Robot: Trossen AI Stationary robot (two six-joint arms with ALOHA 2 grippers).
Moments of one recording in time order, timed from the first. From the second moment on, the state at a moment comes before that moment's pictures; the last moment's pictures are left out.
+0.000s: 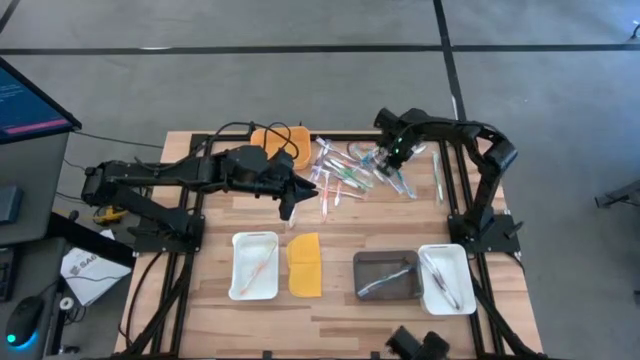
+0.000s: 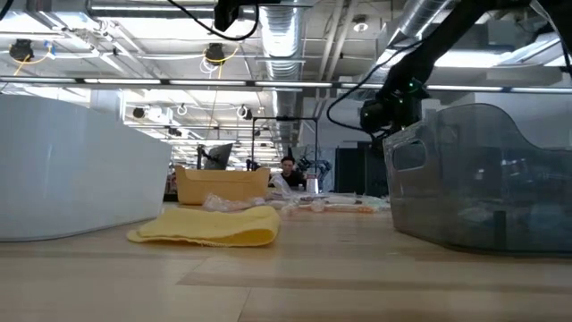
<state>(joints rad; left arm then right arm) 0.04 1.29 1.20 -0.28 -0.02 -0.43 -0.81 1.85 1.23 -0.95 -0.02 -0.07</state>
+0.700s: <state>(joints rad) 0.05 1.29 1.20 -0.28 -0.02 -0.45 -0.95 1.77 1.23 -1.04 0.00 -0.36</state>
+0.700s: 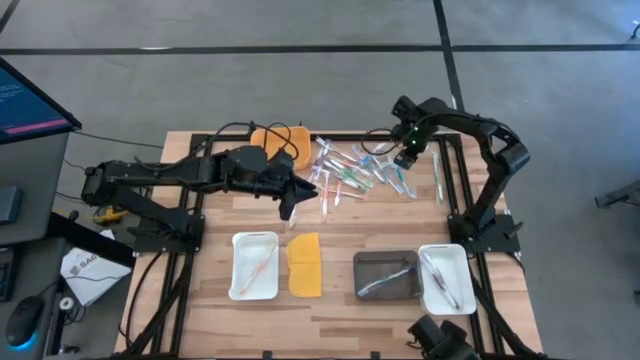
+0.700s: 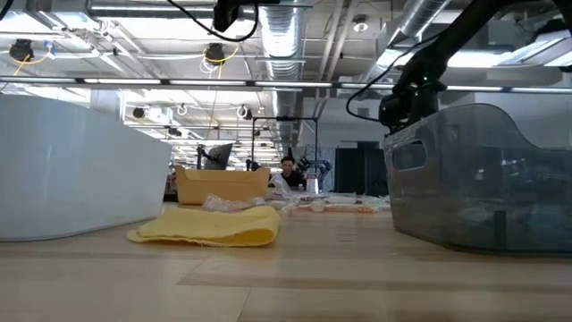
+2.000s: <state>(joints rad) 0.05 1.29 1.20 -0.29 -0.02 -0.48 -0.98 1.85 1.20 -0.90 0.16 -0.38</state>
